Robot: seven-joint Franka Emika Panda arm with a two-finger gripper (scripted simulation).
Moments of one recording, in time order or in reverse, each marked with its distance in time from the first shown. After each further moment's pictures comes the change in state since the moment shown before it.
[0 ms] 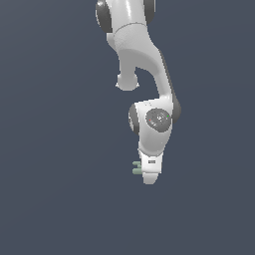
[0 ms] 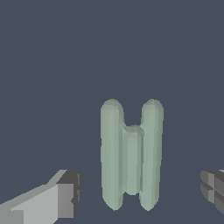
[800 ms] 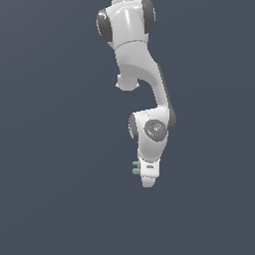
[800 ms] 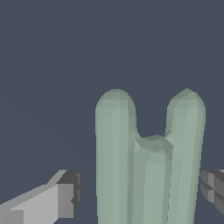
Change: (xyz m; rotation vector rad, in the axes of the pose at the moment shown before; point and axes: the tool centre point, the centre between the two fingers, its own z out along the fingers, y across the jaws) arm 0.000 -0.002 0.047 0.001 0.000 -0.005
